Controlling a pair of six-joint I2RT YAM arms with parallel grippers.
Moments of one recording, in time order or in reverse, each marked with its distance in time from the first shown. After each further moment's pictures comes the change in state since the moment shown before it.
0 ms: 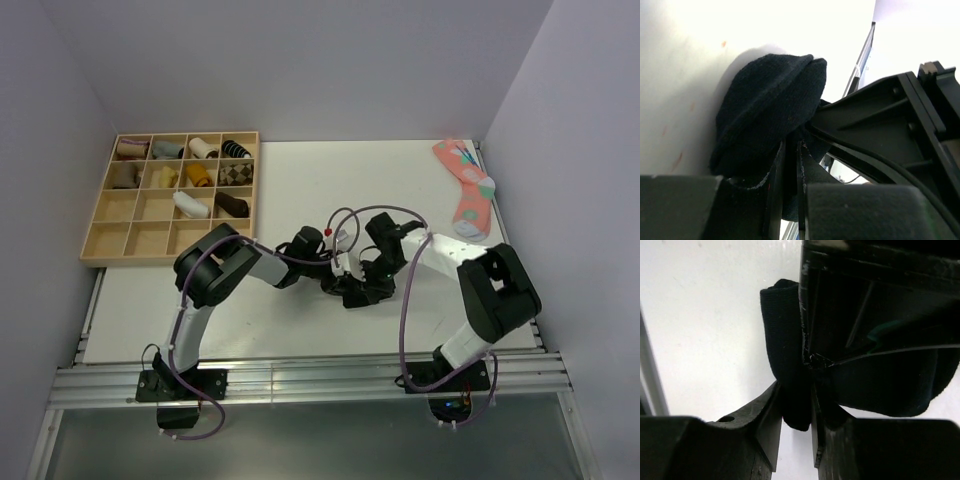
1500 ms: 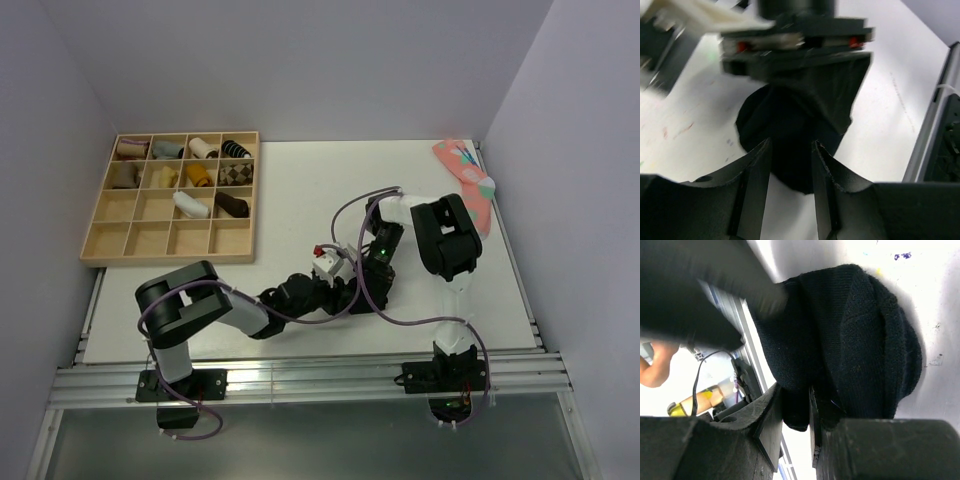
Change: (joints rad) left arm -0.299 -0.362 -0.449 0.437 -0.842 0.587; right arm -0.126 0.569 0.476 -0.635 -0.129 0.016
